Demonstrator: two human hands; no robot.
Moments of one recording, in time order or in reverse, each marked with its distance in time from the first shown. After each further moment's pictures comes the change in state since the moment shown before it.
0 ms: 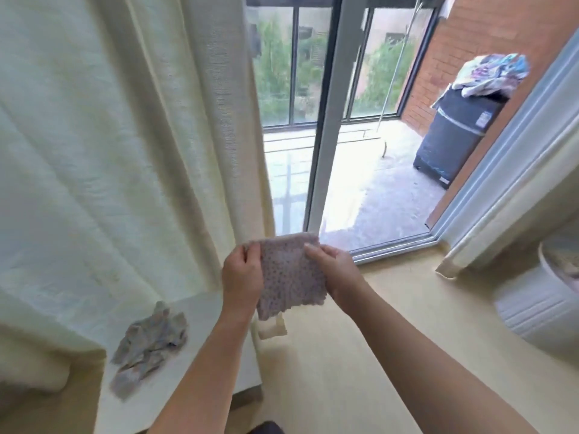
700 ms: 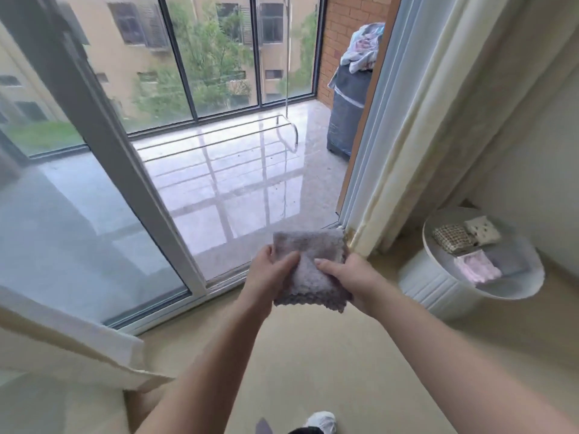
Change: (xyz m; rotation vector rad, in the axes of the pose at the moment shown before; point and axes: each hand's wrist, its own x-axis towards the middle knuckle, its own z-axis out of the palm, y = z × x) left_hand -0.093 0.121 0.518 -0.215 -0.603 -0.279; right_hand 0.100 -0.040 -0.520 0.066 0.118 0.091
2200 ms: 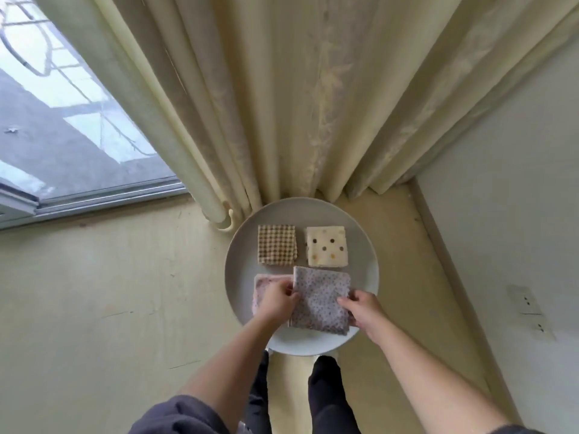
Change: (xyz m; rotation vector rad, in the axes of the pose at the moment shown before) left_hand 0.316 -0.201 0.882 0.553 -0.026 -0.411; right_hand 0.356 0.065 -0.935 -0.430 -0.039 0.583
